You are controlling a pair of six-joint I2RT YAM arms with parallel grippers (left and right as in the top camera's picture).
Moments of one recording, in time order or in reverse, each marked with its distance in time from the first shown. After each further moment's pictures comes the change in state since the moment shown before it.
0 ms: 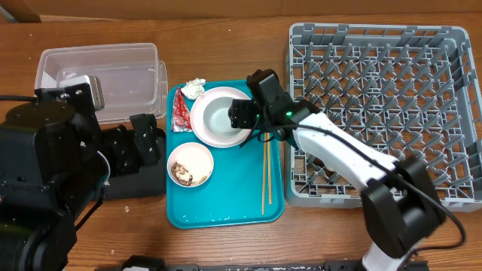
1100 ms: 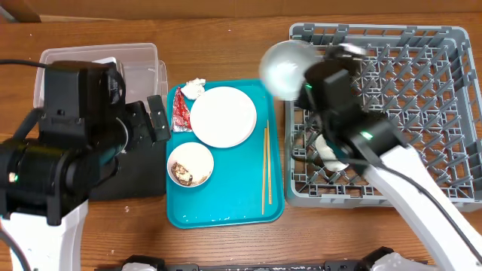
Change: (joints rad) left arm 0.000 0.166 -0.001 -0.040 -0.010 0.000; right arm -0.085 -0.507 0.006 -0.298 0.643 0.041
